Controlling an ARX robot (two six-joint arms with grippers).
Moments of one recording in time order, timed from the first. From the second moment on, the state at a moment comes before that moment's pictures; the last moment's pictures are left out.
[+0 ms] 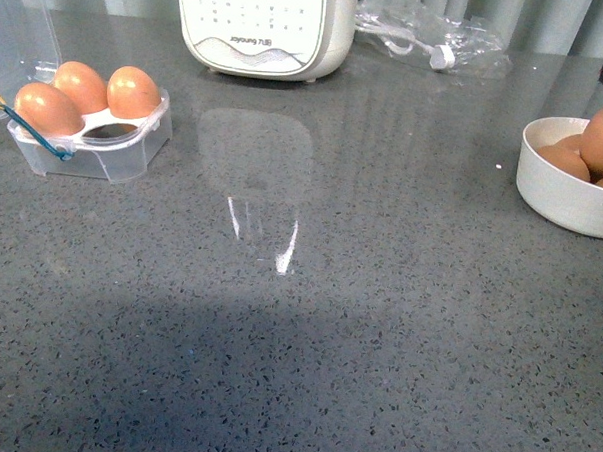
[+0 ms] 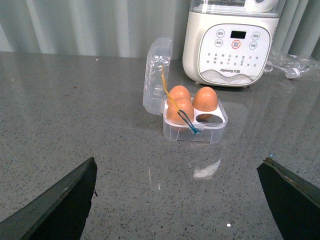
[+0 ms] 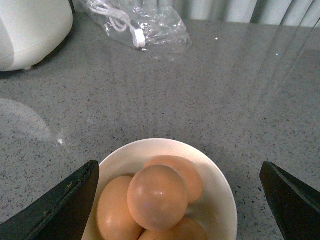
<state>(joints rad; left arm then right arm) 0.00 0.00 0.03 0.00 0.00 0.00 0.10 1.43 0.68 0.42 0.05 0.02</state>
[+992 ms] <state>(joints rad) 0.00 0.00 0.03 0.00 0.00 0.00 0.06 1.52 0.69 0.41 -0.05 0.06</state>
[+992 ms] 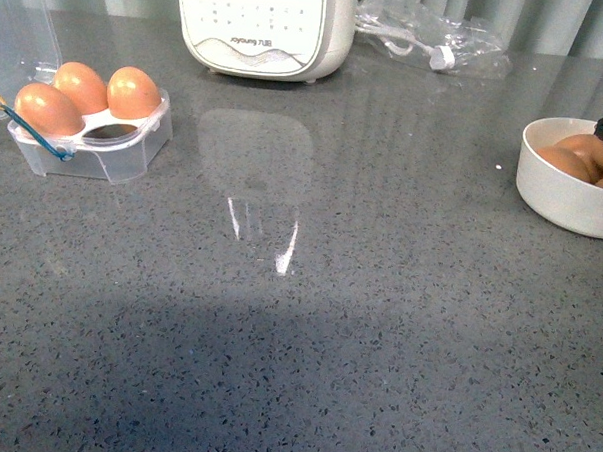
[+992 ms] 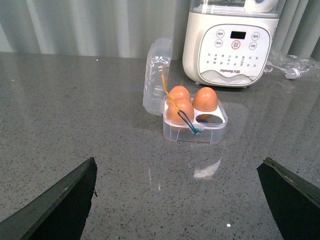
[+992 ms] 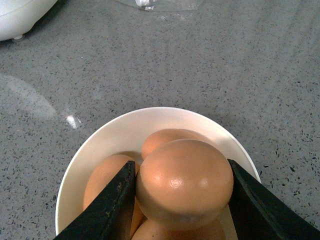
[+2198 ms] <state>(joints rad) 0.00 0.00 0.03 0.00 0.00 0.00 0.56 1.68 0.90 0.58 -0.35 -0.07</state>
